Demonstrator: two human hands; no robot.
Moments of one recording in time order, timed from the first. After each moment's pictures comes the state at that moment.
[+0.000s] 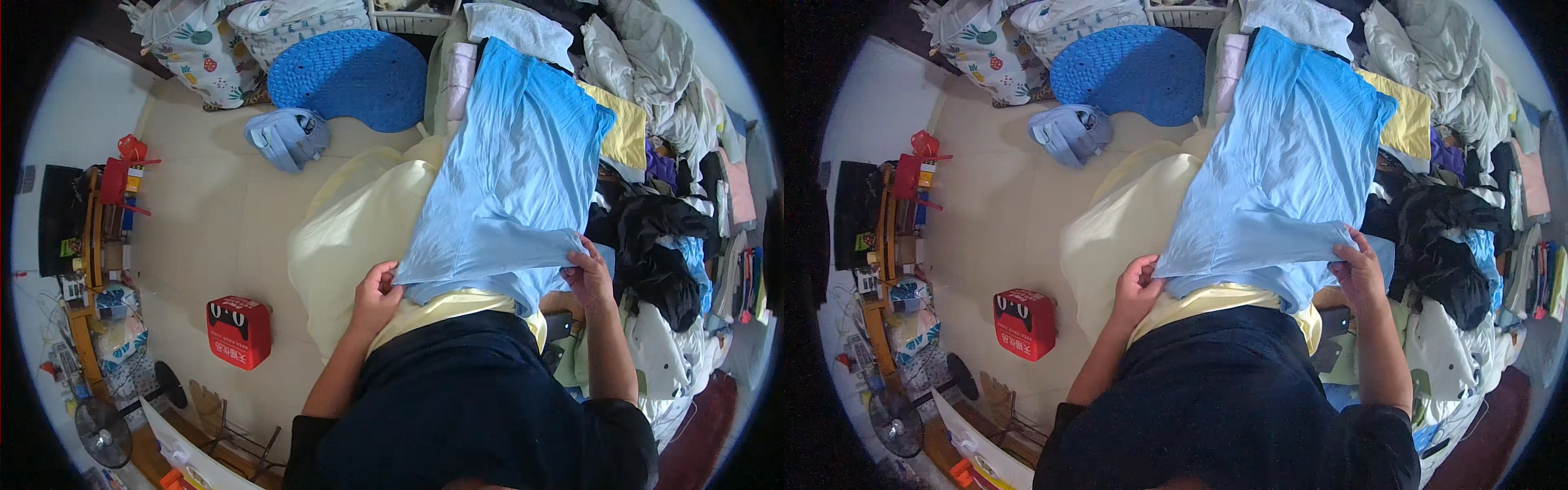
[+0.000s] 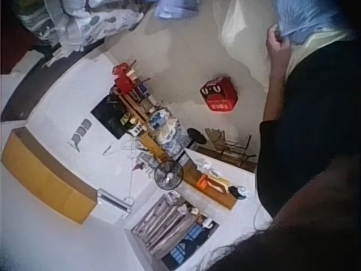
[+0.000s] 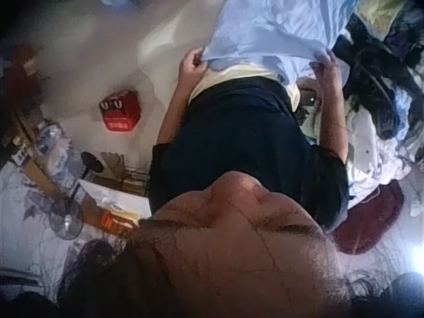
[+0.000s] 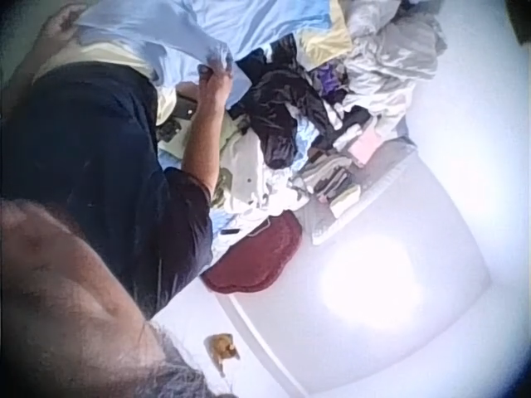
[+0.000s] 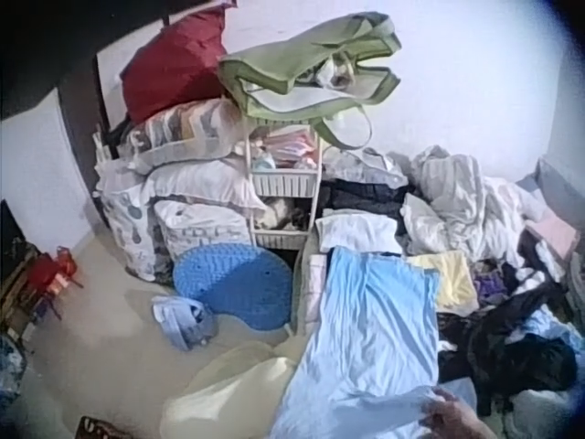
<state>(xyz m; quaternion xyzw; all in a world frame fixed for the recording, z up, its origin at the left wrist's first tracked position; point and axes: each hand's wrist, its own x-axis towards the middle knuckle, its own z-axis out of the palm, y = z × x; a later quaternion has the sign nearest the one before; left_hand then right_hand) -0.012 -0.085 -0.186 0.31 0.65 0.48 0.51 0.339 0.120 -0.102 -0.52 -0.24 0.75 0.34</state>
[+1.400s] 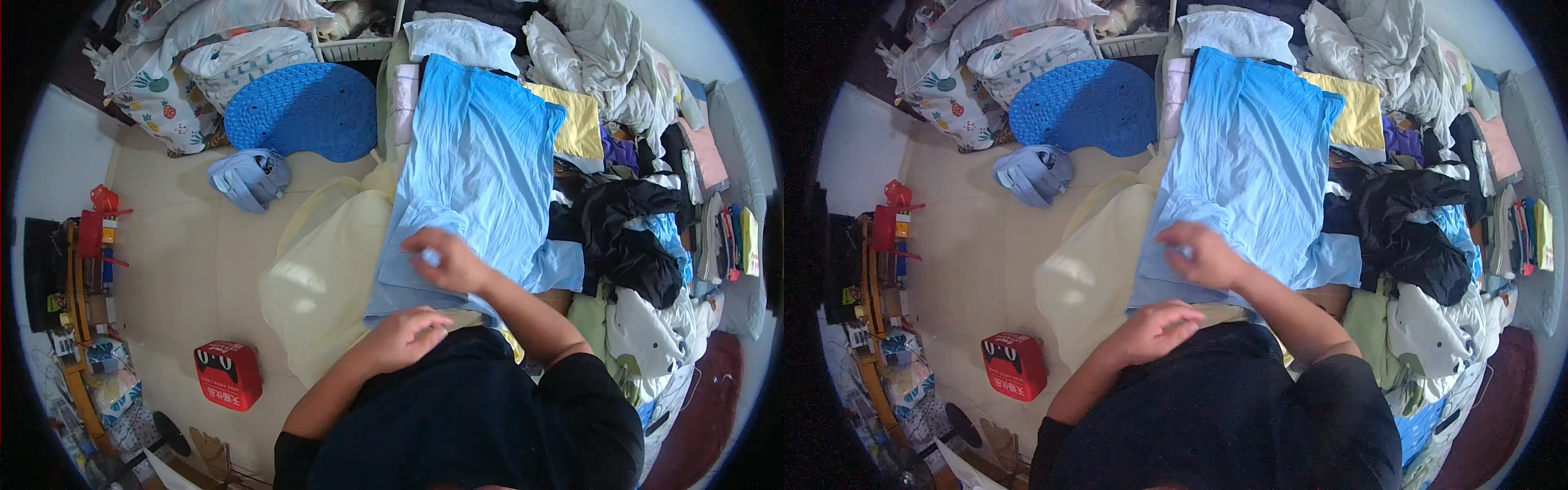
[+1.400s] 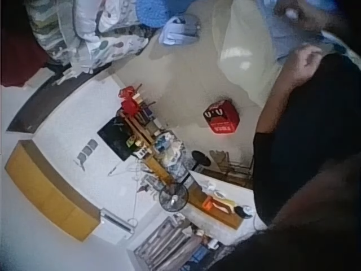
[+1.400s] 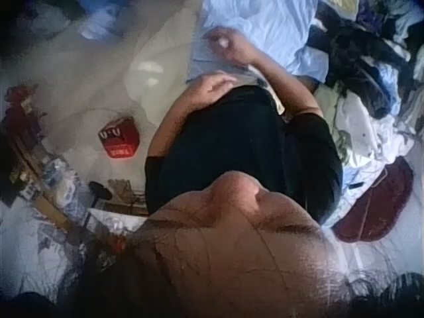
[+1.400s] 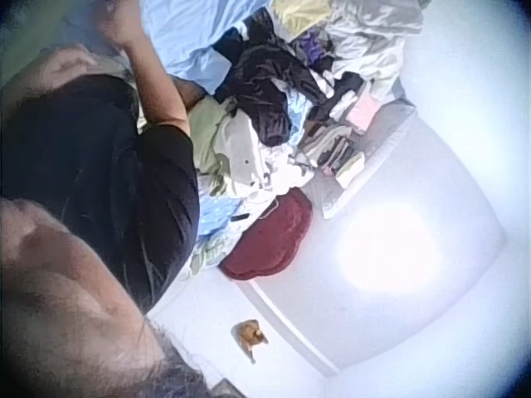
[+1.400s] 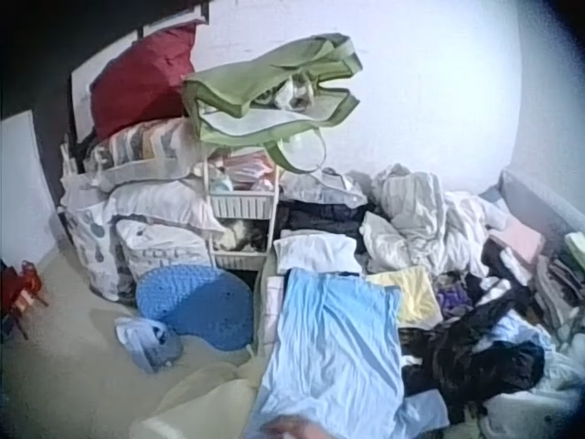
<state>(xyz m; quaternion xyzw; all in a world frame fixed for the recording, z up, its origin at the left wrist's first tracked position) 0.039 -0.014 -0.072 0.63 0.48 0.26 0.55 0.180 0.126 -0.112 -0.26 -0.80 0.50 0.22</state>
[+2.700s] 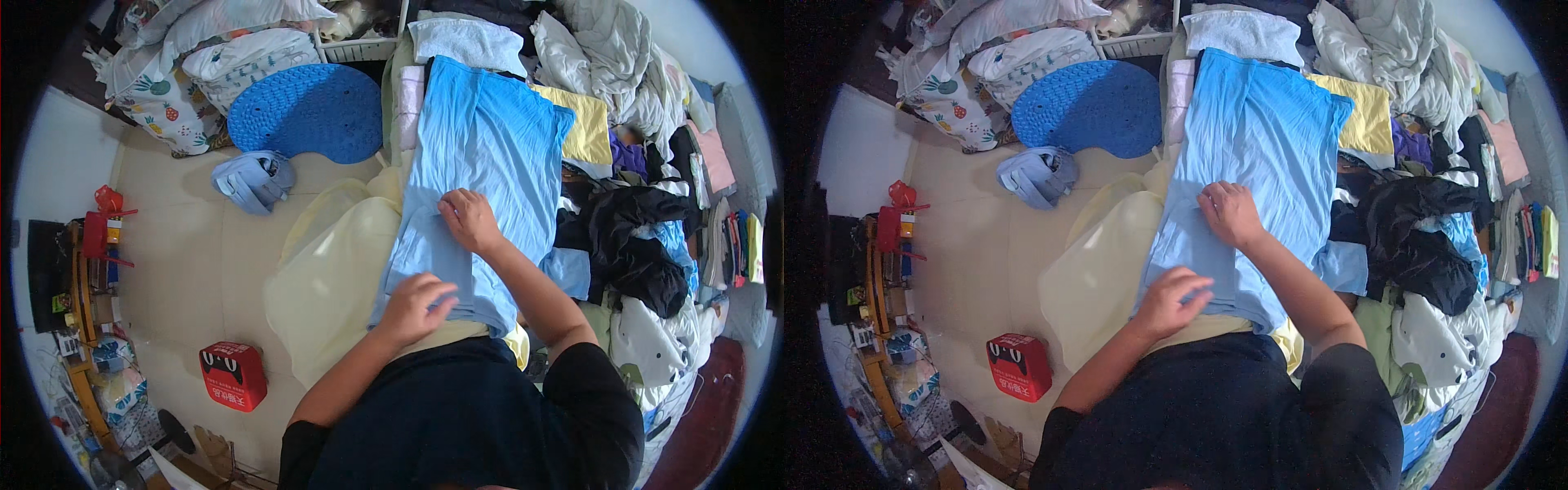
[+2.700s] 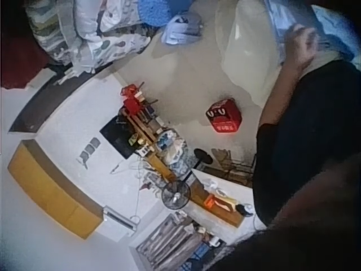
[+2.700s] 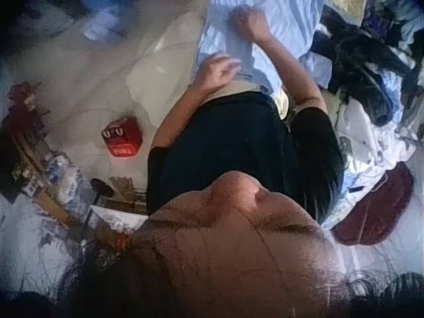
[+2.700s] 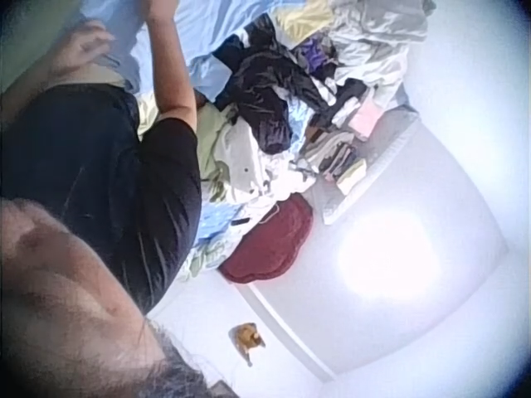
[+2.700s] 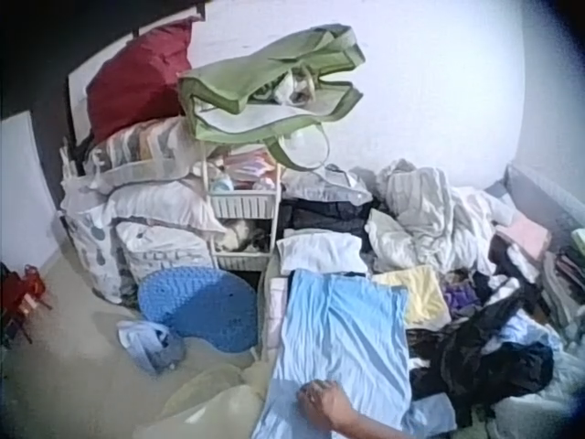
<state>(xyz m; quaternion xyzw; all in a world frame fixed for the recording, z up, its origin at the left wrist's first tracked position) 0.055 0.031 -0.119 0.66 0.51 0.37 0.41 0.184 0.205 -0.158 -0.37 -0.87 0.15 0.28</state>
